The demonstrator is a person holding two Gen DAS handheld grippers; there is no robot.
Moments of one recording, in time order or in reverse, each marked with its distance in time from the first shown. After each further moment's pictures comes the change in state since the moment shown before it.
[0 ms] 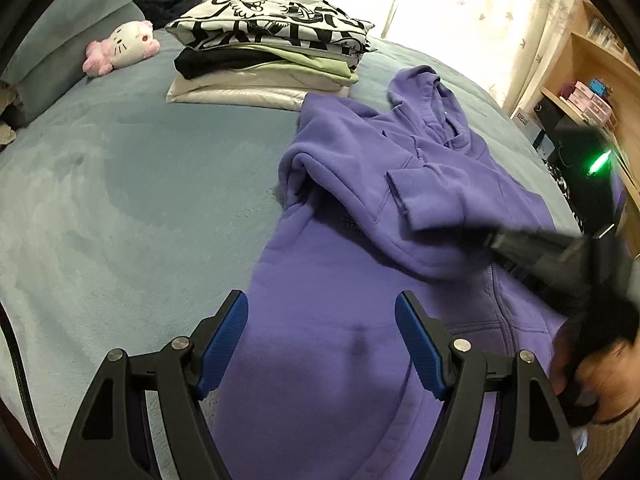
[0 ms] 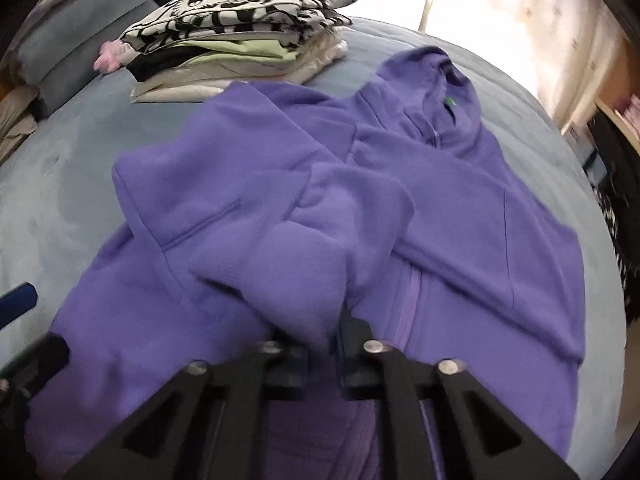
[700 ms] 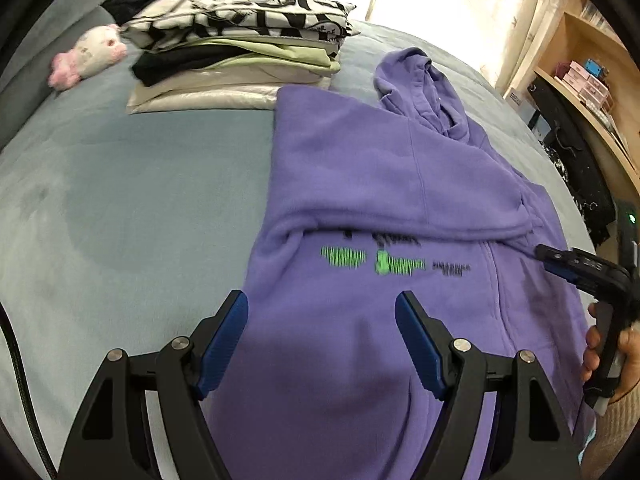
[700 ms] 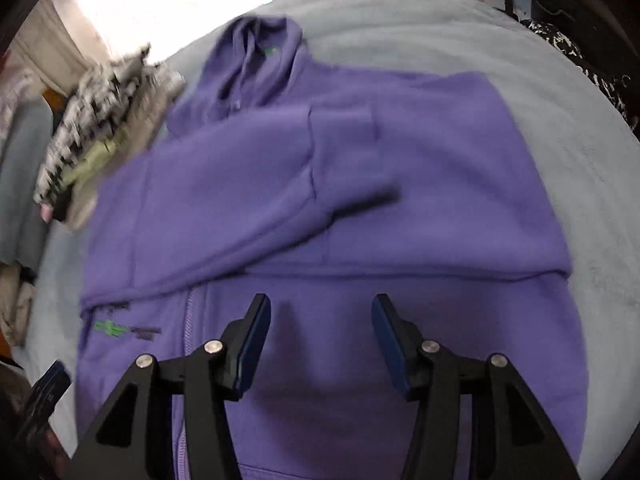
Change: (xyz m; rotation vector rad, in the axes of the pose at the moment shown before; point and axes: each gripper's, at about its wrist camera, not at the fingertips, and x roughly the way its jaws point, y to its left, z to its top) left arm 0.044 -0.014 0.046 0.067 0.076 -0.032; right arm 0.014 -0.202 -0.063 0.562 0.048 0.142
